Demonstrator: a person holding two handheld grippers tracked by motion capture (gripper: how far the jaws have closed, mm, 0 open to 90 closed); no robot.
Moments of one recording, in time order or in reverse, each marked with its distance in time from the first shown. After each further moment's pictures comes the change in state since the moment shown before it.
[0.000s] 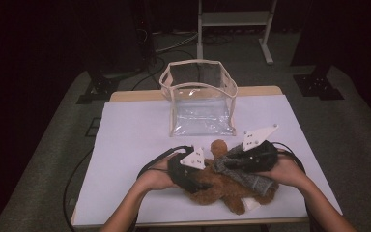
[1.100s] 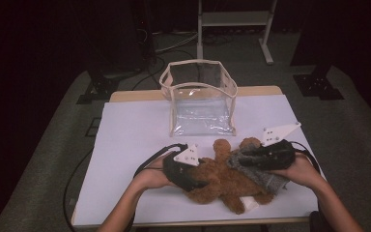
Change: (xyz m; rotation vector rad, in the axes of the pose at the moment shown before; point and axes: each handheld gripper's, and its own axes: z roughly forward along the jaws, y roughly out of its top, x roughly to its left) left arm 0.008 -0.012 -0.004 -0.038 0.002 -0.052; right arm -0.015 -0.032 -0.031 -0.061 -0.017 0.096
